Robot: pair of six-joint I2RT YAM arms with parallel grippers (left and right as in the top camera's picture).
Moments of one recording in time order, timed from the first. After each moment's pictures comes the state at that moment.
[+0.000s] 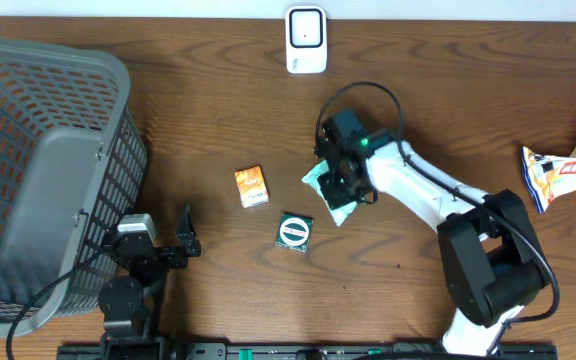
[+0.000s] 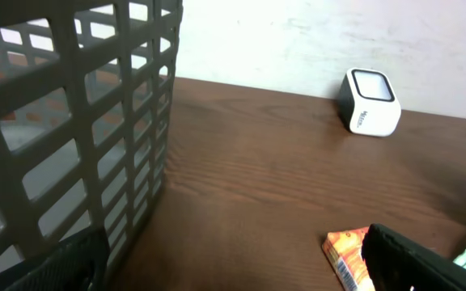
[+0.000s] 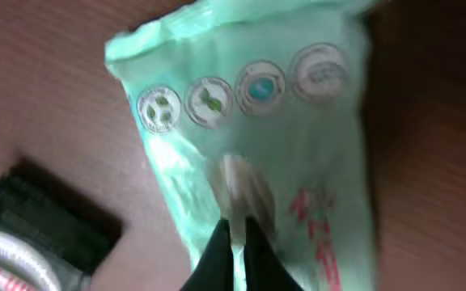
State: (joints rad) left arm 0.03 0.04 0.05 -0.17 0.04 -0.15; right arm 0.51 1.91 1.28 -0.81 -0.11 0.10
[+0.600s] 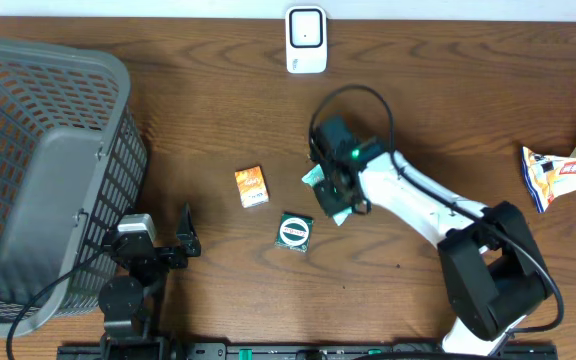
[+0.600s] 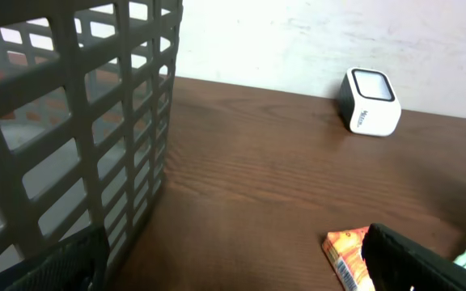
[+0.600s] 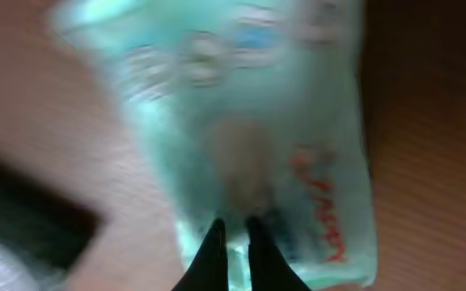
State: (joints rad) left arm 0.03 0.04 0.05 -0.17 0.04 -0.15; right arm 0.57 1.86 1.17 -0.74 0.02 0.17
